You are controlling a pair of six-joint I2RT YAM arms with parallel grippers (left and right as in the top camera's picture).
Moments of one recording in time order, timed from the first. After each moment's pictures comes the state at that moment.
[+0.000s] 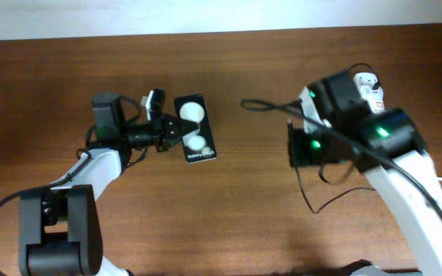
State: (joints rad) left arm 0.00 1.75 0.88 0.27 1.39 -0.88; right arm 0.36 1.34 1.52 -1.37 -0.19 0.31
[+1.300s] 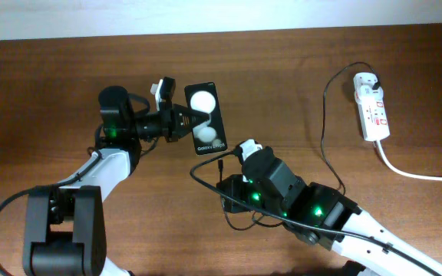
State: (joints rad) left arm -0.07 1.76 0.88 0.61 1.36 -1.14; right arm 0.85 1.17 0.95 -0.54 -0.17 0.82
